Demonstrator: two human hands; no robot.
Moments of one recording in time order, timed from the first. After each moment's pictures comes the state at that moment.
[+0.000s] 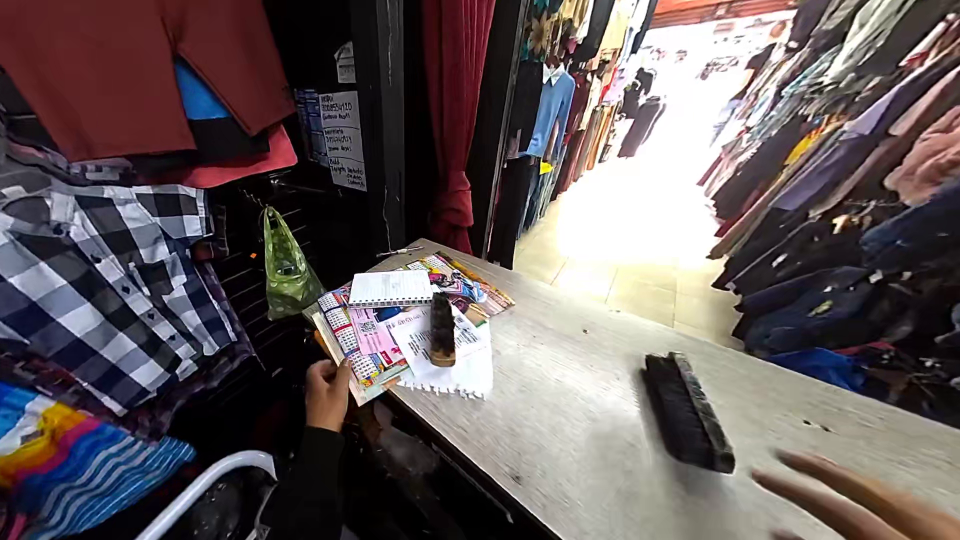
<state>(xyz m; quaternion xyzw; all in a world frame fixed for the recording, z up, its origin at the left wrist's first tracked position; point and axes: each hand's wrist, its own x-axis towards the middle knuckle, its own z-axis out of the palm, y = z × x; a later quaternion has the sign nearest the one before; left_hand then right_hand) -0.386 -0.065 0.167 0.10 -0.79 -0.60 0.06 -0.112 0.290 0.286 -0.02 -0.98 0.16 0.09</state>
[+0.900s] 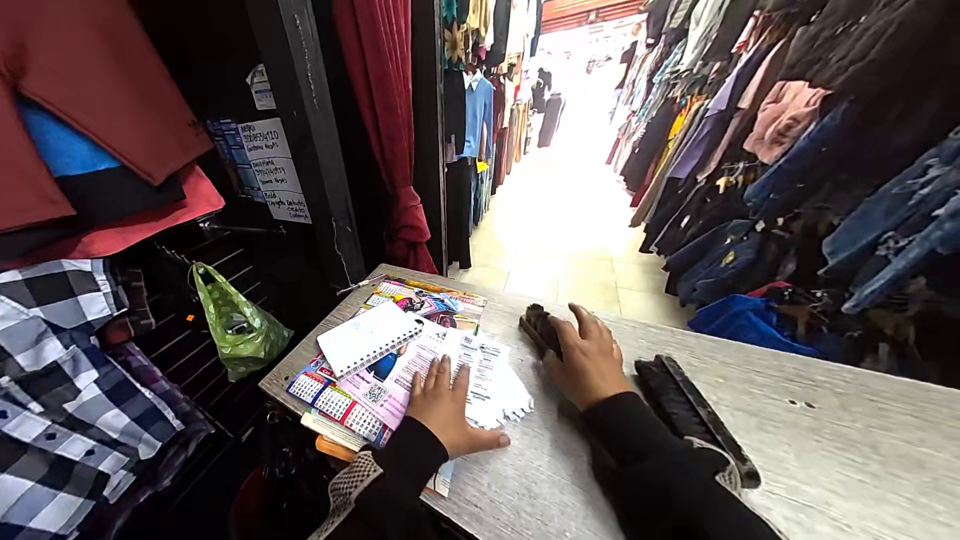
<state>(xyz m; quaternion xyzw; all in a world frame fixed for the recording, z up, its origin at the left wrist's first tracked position) -0.426 0.085 0.234 -0.36 -0.90 -0.12 -0.21 -0.360 0.318 0.198 -0.19 -0.93 0.15 0.28</state>
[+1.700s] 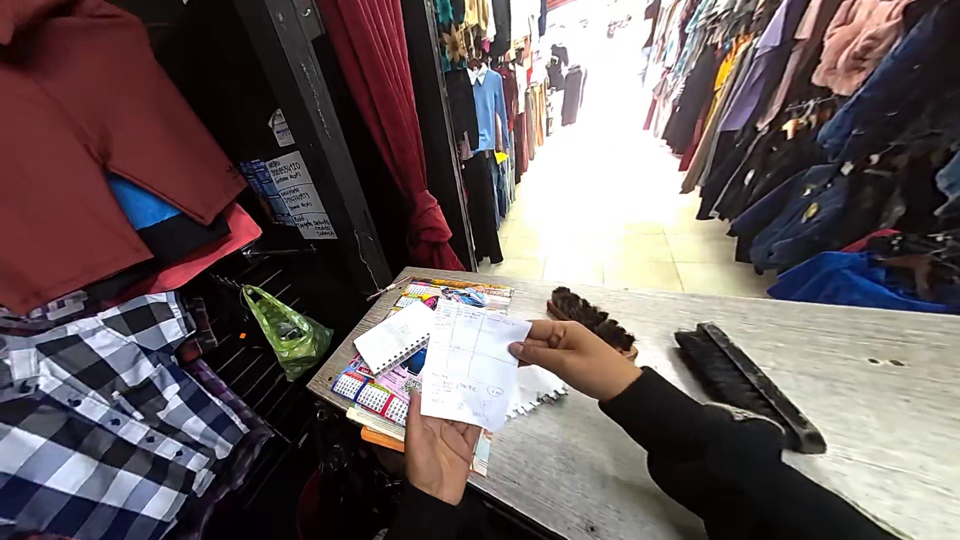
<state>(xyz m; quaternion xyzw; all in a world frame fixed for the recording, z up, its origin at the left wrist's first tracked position) -0.367 0.030 0.210 0.00 -0.34 -0.91 -0.23 -0.351 0.252 0.241 0.07 -0.74 0.66 0.14</state>
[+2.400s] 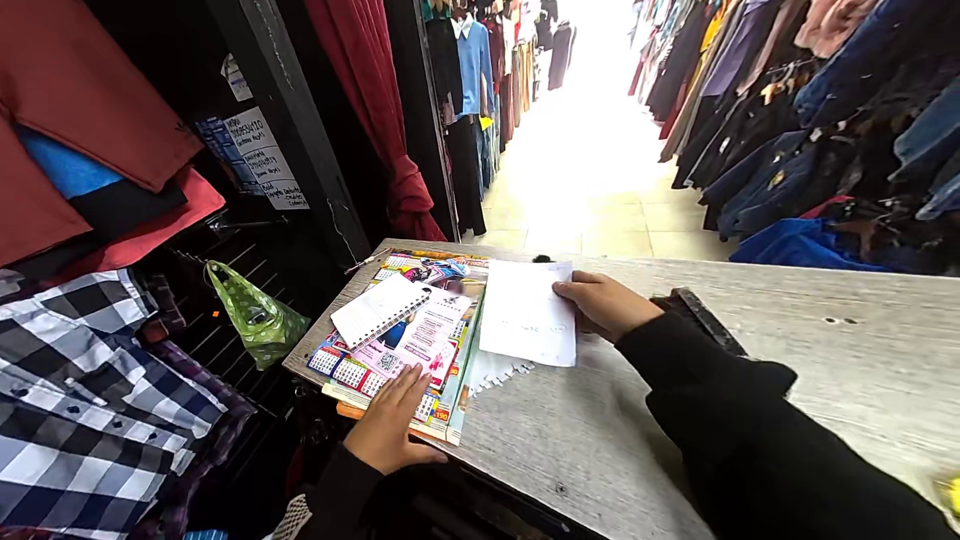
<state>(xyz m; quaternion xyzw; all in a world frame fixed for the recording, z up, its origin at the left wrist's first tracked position) -0.413 -0.032 0.188 -0.50 -0.84 -0.22 -0.05 -0.349 0.306 0.252 -0.29 -0.70 0.65 0.10</state>
